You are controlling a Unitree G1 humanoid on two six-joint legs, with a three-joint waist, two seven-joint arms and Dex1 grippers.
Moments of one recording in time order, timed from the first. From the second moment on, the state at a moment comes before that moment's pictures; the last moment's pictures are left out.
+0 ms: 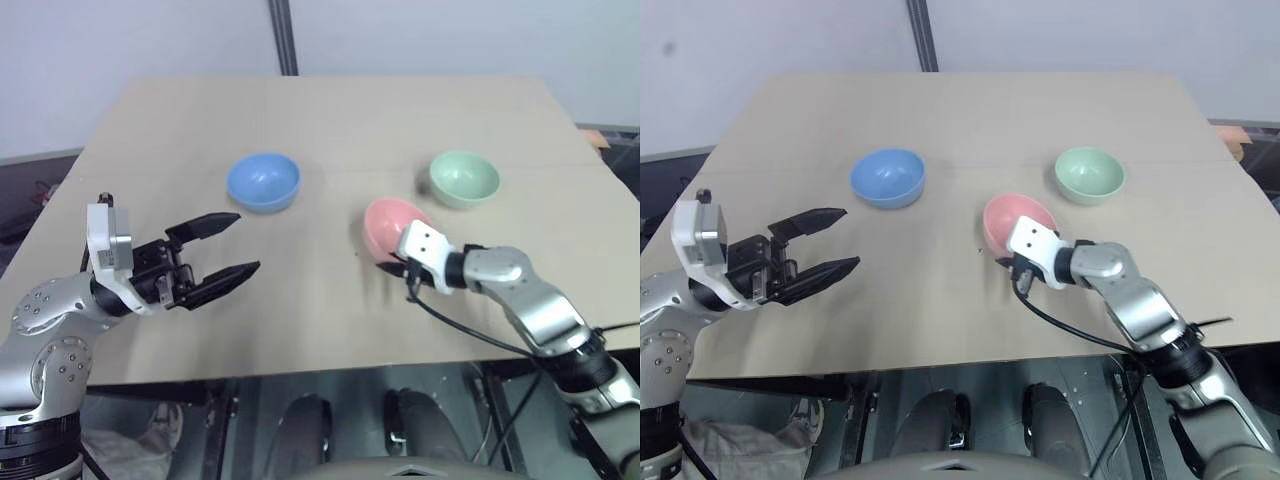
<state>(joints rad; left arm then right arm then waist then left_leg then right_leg) -0.01 0.77 0.44 -0.29 -0.83 0.35 -1.15 -0.53 -0.48 0.43 -0.15 0.06 0.51 0.78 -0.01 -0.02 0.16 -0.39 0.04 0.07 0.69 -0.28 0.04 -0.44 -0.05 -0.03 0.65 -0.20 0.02</state>
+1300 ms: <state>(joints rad) 0.07 0.72 0.46 -0.38 -0.87 0.36 -1.05 -0.92 -0.51 0.19 0.81 -0.05 0.02 0.76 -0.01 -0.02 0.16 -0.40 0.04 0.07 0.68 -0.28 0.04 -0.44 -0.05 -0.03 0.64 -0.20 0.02</state>
